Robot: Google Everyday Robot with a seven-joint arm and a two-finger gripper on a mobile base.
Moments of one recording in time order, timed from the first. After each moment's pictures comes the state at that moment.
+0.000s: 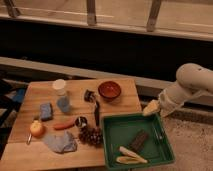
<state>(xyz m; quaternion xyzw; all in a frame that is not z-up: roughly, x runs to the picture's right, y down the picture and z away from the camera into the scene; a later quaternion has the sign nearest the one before) 0.245 0.117 0.669 -0.33 0.11 0.68 0.64</state>
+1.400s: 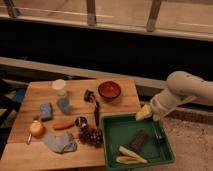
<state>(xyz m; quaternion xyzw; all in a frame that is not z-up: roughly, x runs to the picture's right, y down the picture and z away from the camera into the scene) 0.211 0.147 0.698 -0.34 0.11 0.67 0.65</state>
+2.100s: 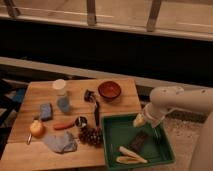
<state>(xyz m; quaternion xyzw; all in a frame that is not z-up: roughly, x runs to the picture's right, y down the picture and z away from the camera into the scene) 0.218 0.188 0.744 -0.26 0.18 0.70 0.65</state>
